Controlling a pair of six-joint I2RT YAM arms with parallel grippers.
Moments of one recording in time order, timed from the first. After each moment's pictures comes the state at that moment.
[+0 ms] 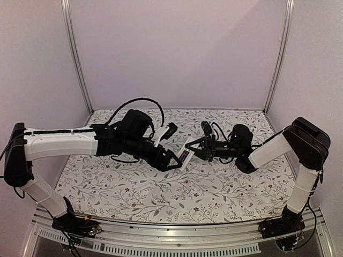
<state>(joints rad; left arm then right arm) -0.93 1.53 1.09 -0.27 0.34 -0.29 0.66 1.84 0.73 1.12 -0.82 1.22</state>
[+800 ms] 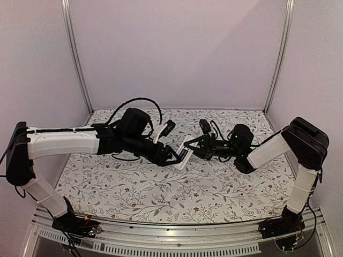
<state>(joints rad) -0.88 1.55 1.08 -0.20 0.40 -0.35 0.68 1.85 0.74 1.23 -0.85 1.28</state>
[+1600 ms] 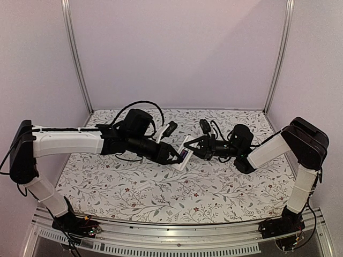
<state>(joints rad) -0.88 1.60 1.08 -0.15 0.46 -0.45 0.68 1.85 0.74 1.22 -0.85 1.24</state>
